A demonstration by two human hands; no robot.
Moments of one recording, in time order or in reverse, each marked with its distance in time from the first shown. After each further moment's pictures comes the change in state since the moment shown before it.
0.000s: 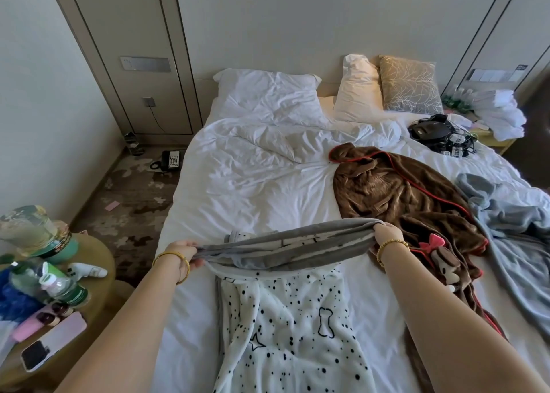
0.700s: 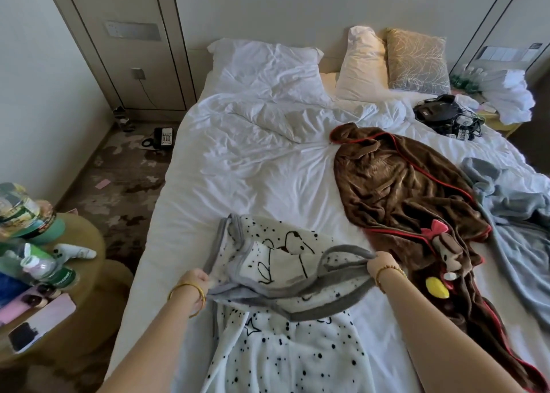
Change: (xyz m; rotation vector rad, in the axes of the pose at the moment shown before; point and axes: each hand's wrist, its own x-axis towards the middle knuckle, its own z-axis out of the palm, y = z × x) left_hand 0.025 -0.107 0.025 0.579 0.009 -0.029; right_hand 0.018 0.085 -0.007 -0.926 -0.090 0.019
